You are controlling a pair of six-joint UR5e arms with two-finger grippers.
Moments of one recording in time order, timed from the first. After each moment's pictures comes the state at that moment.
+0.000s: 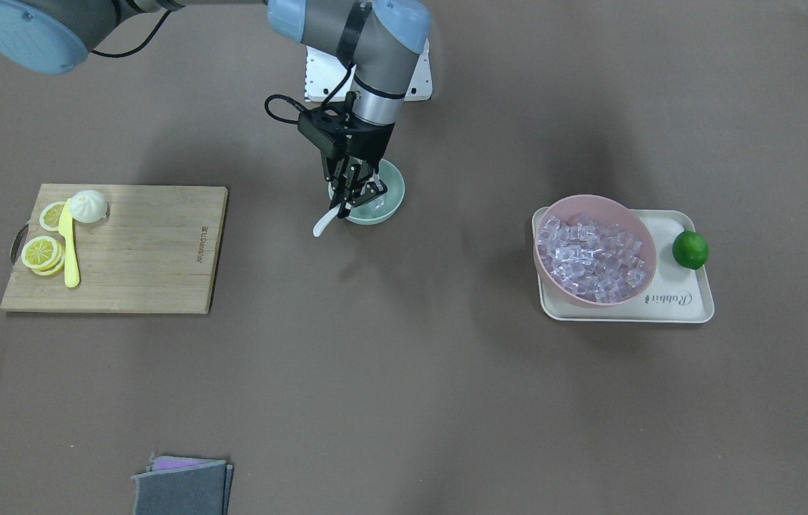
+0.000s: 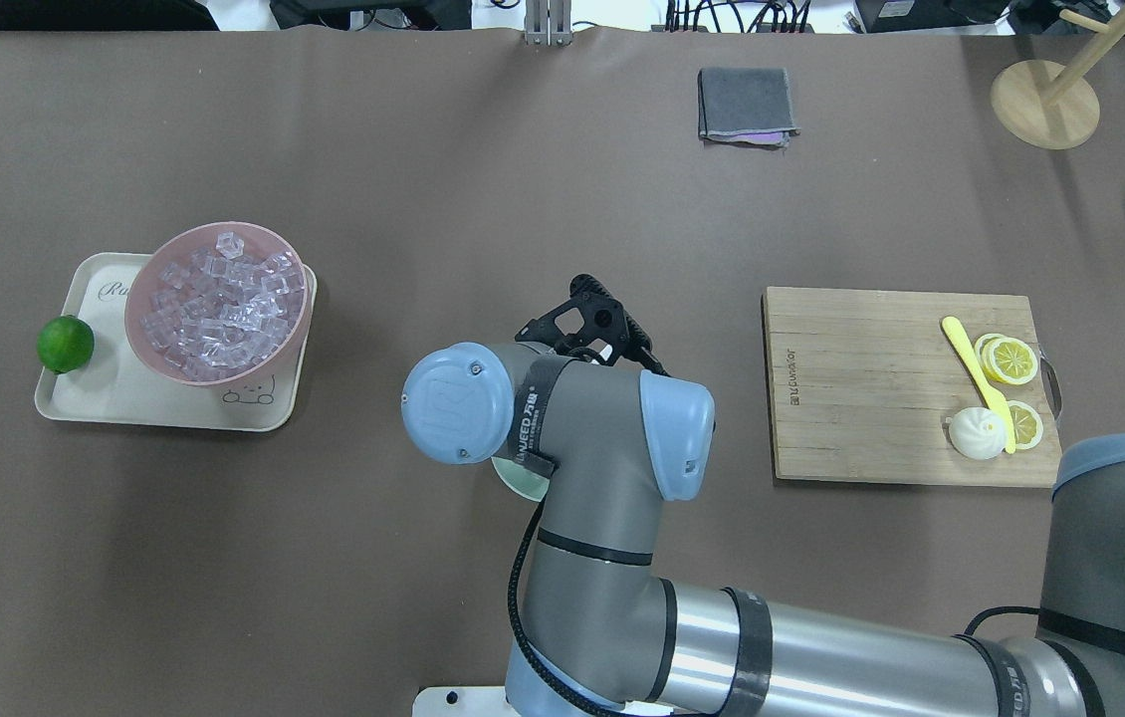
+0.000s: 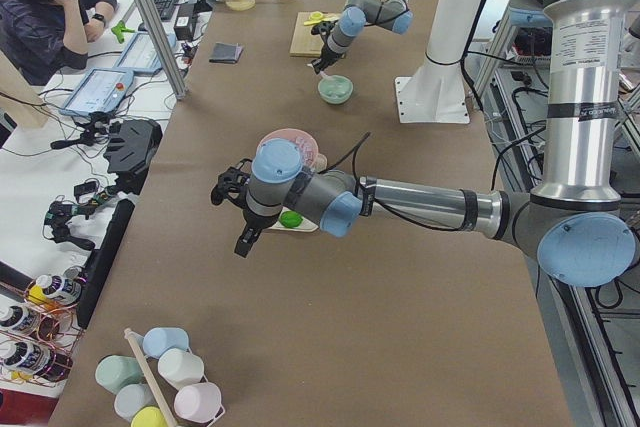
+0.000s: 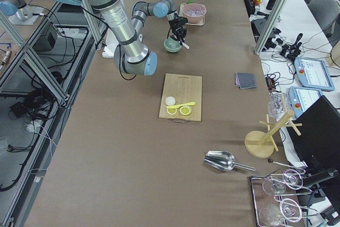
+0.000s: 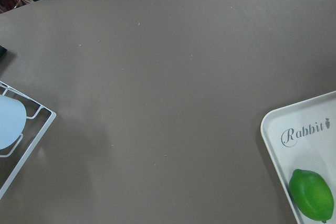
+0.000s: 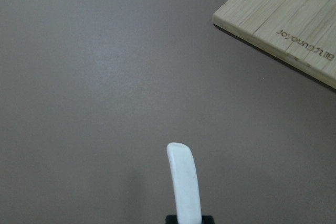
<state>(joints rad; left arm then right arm) -1.49 -1.53 -1.71 -1.98 -2.32 -0.07 0.32 -0.67 1.57 -1.97 1.33 2.24</state>
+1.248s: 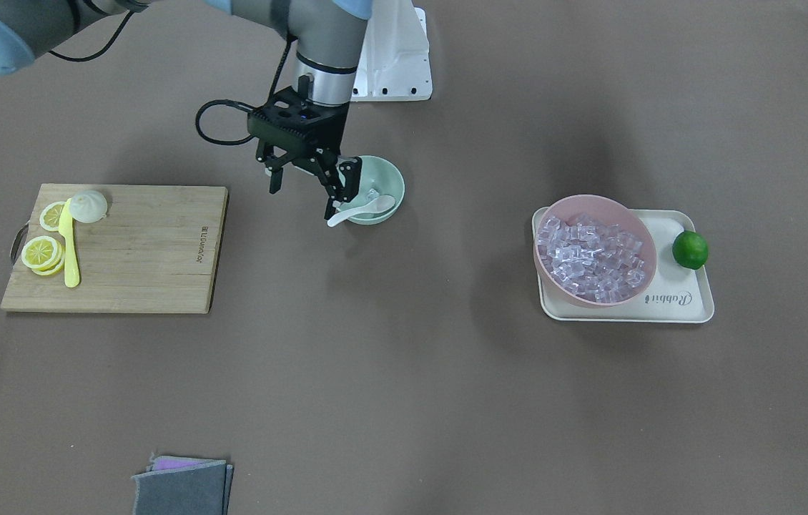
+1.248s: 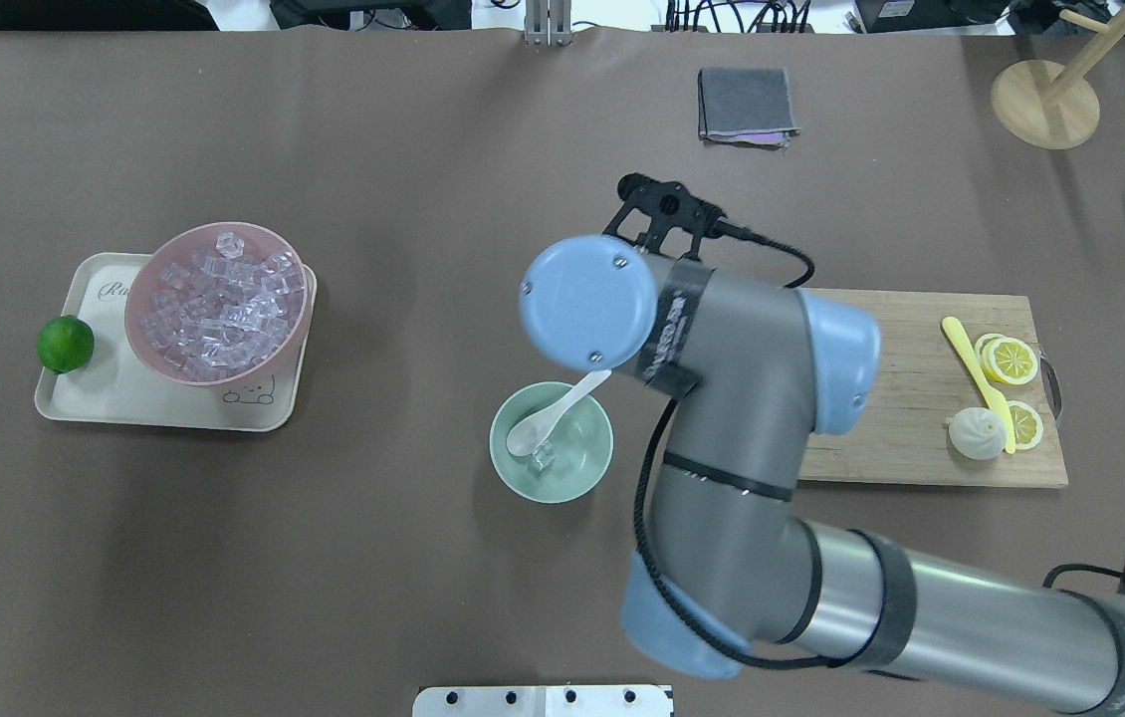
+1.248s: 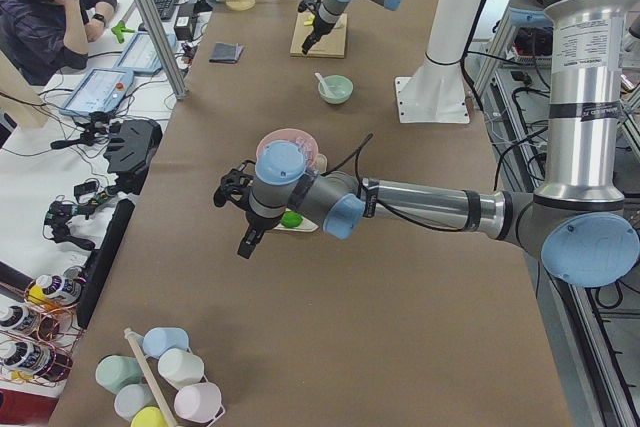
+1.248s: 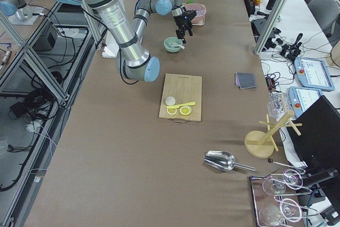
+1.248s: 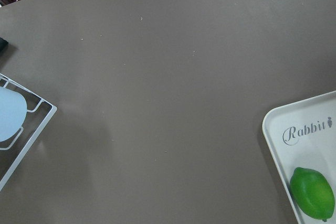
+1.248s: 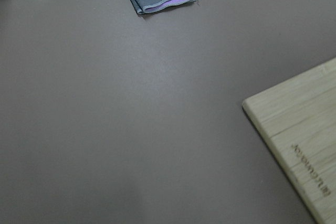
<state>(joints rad) -1.49 -1.51 -1.71 -2.01 -2.32 -0.08 0.50 -0.81 1.85 -1.99 1.46 1.63</state>
